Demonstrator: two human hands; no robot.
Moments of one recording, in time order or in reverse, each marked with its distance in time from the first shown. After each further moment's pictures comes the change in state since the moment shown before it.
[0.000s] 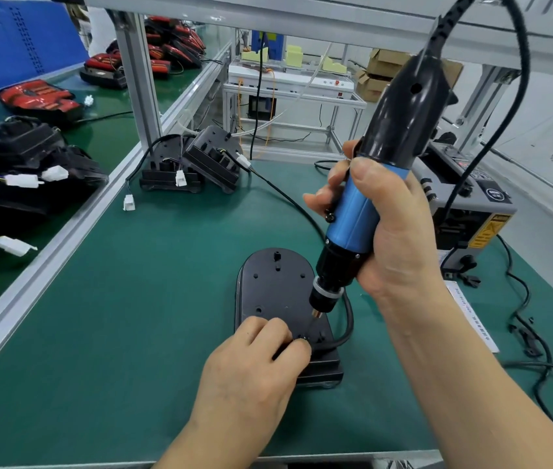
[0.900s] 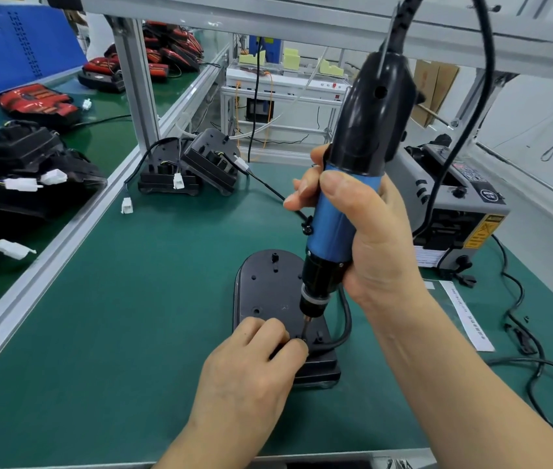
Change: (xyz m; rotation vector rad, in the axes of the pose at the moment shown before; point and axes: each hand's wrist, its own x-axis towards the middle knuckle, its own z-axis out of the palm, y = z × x) left_hand 0.001 0.002 -0.002 0.000 -0.025 -0.019; right_hand -0.004 0.005 0.009 -0.107 -0.139 -0.071
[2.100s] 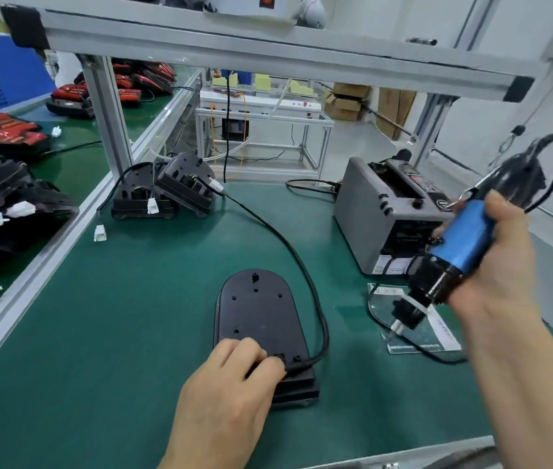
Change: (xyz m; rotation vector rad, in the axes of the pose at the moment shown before) left_hand -0.001 -0.003 0.004 -0.052 0.044 0.023; right_hand -0.025 -0.046 -0.116 0.119 0.793 0.144
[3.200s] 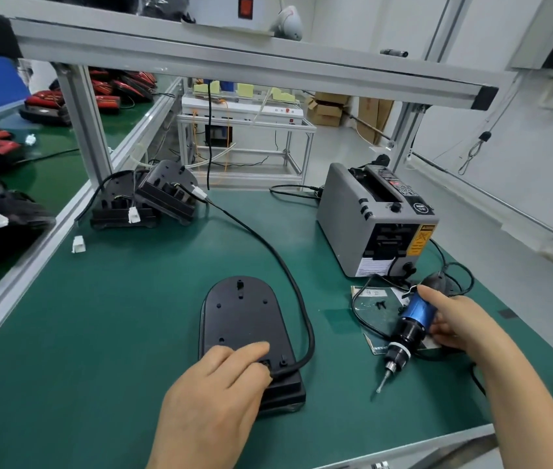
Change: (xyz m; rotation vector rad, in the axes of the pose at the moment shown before) left_hand 0.002 -0.008 0.004 -0.029 0.052 0.098; right_hand 0.055 0.036 -0.116 -1.042 0.112 0.377
